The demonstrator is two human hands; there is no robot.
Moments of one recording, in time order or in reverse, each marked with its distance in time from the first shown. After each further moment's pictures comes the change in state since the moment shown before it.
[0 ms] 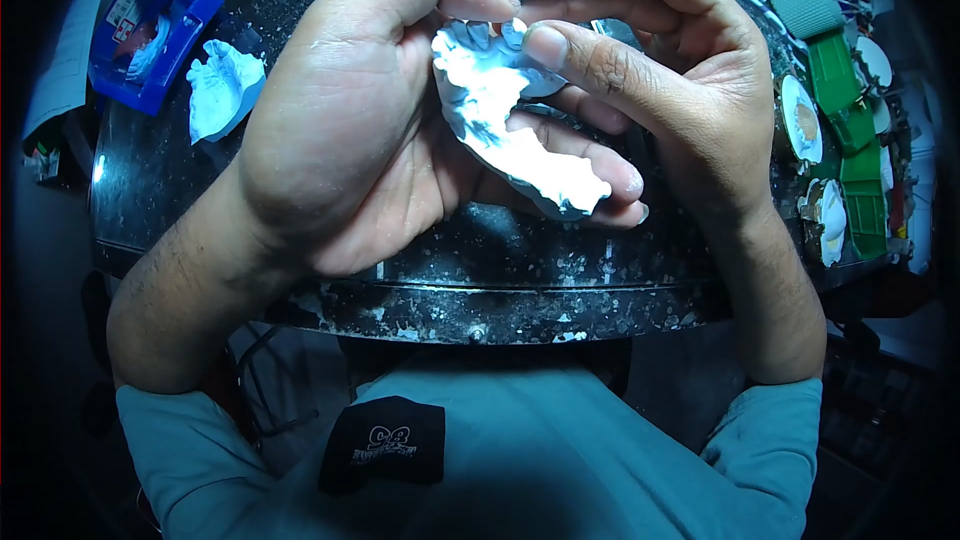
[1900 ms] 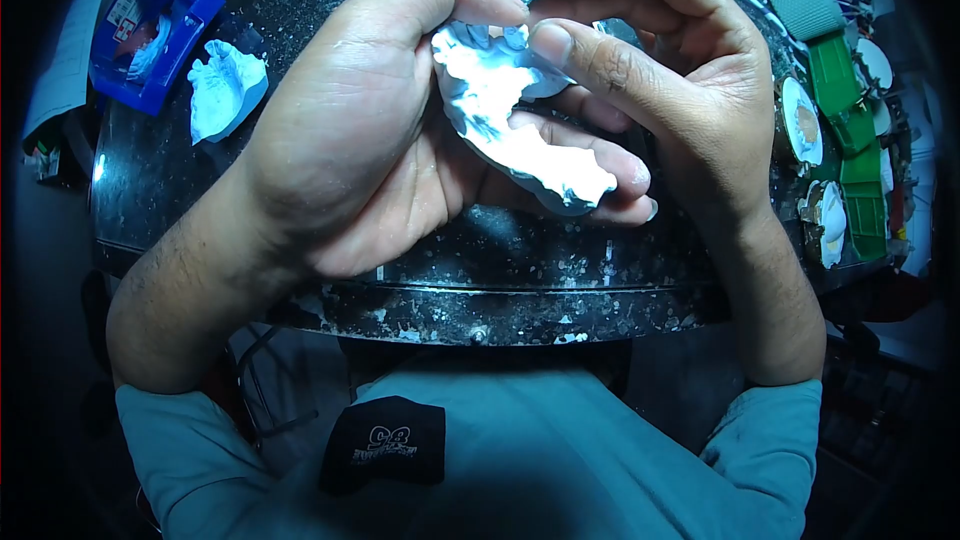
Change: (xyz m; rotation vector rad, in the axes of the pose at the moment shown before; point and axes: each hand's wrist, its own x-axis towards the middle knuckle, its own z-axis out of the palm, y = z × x) left_hand 0.004 0.002 0.004 -0.049 -0.027 -0.034; right_hand 0.001 0.010 -0.002 -0.020 0.020 -0.080
